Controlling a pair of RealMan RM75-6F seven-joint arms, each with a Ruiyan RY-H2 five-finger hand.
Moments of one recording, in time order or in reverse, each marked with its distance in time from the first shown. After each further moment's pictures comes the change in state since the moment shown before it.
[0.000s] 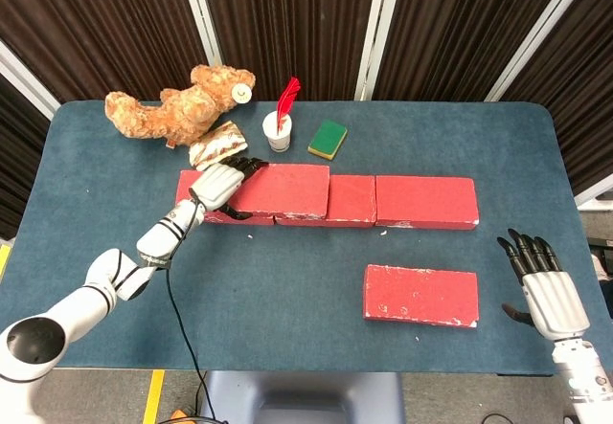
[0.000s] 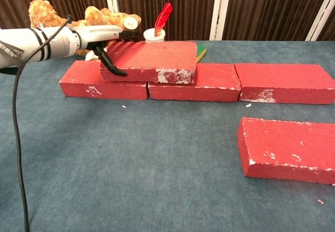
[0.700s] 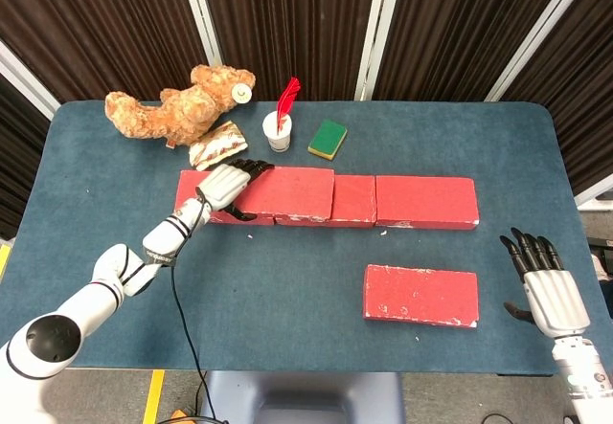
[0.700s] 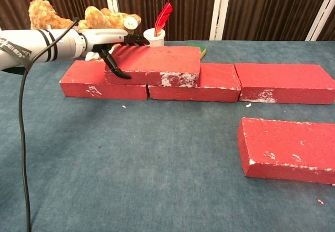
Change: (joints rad) left arm -0.035 -0.026 0.050 0.059 0.002 -0.015 -0.080; right arm 0.004 -0.004 0.009 -0.002 0.034 -0.022 -0.025
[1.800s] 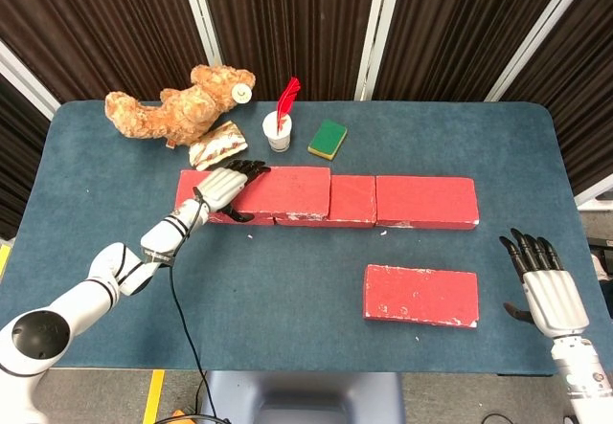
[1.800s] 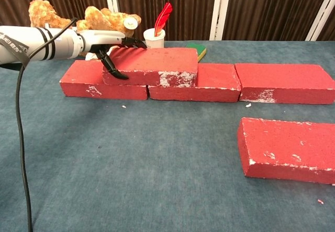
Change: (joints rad) left arm -0.014 0.063 0.006 -0.110 -0.048 -0.071 -0.013; right arm 0.002 0.000 0.001 -0.010 0.013 -0.012 -0.019
